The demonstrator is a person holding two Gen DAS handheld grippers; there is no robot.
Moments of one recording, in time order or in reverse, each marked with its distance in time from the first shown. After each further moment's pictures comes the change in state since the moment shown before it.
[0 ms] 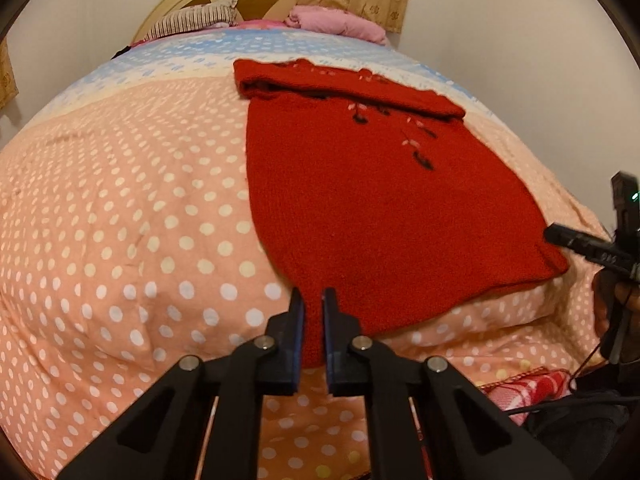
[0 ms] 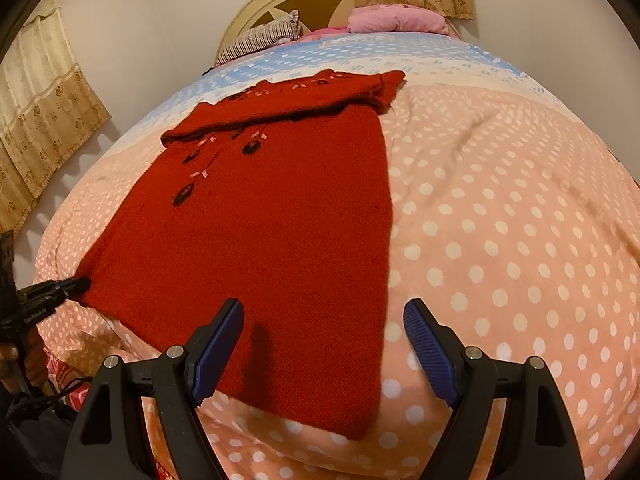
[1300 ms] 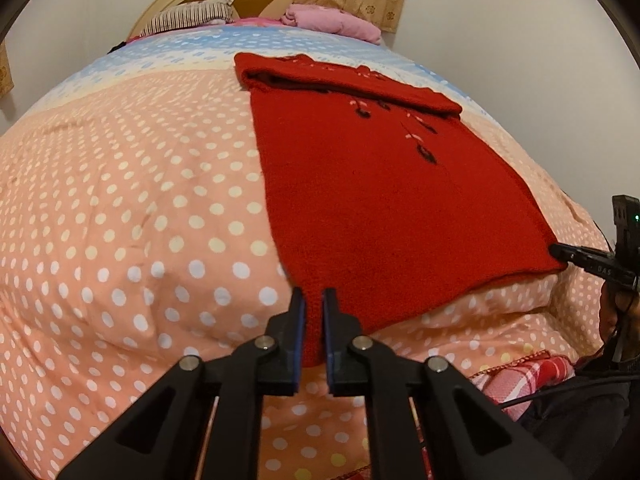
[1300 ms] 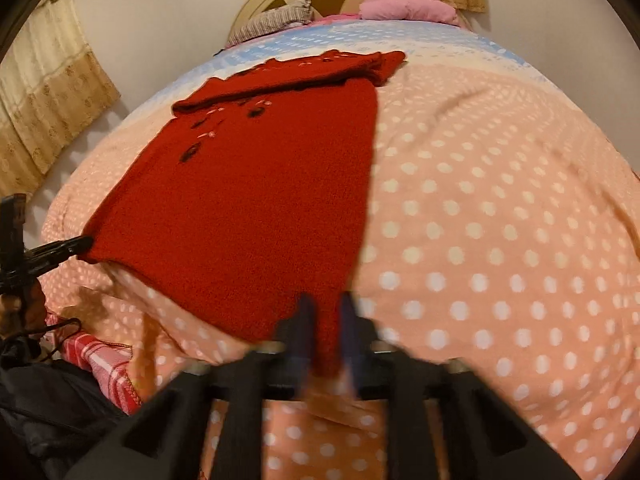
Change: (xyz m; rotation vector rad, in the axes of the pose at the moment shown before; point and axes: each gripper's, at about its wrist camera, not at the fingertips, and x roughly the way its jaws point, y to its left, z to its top) left arm 0.000 0.009 -0.007 -0.002 0.006 -0.029; right arm -0.020 -0.016 -0.034 -0.032 0.058 0.042
